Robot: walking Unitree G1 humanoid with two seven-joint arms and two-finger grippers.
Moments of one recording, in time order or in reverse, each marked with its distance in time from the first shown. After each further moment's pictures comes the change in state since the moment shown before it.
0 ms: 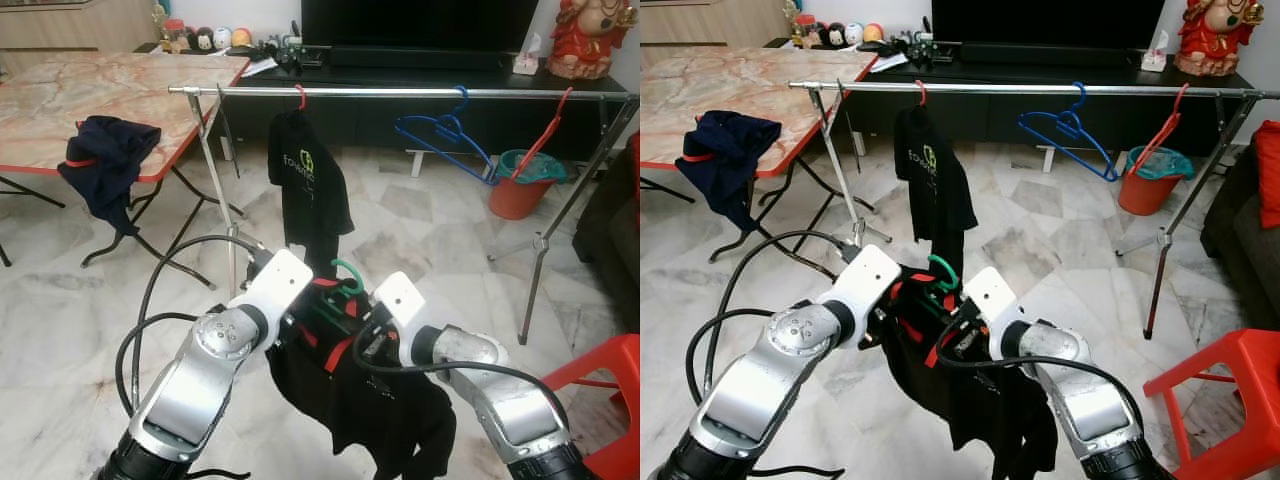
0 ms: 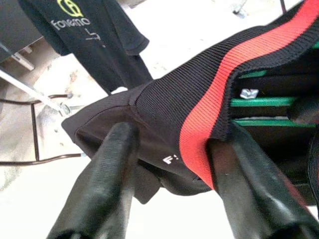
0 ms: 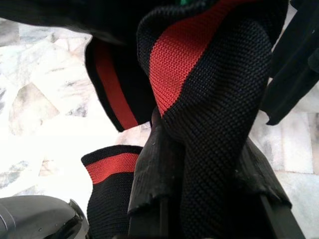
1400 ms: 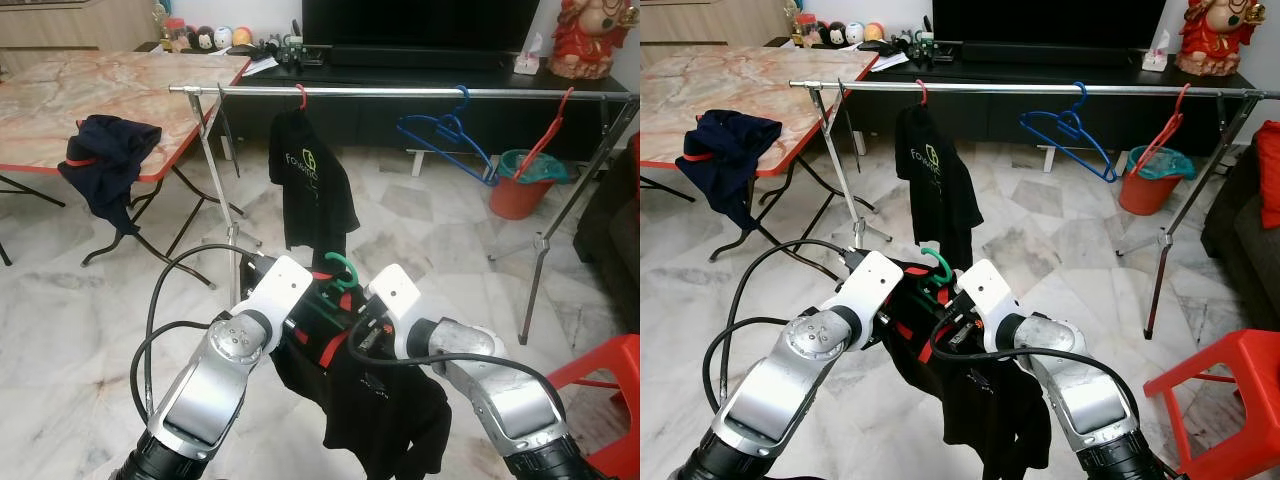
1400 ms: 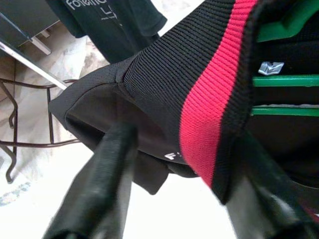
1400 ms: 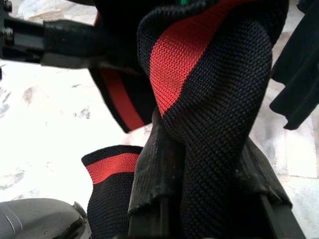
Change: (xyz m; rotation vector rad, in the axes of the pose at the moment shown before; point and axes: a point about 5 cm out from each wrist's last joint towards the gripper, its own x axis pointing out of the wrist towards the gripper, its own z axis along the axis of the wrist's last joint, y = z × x) left arm 0.012 -0.007 -0.011 0.008 0.052 0.074; right arm 0.001 0.002 0.011 0.001 -0.003 0.014
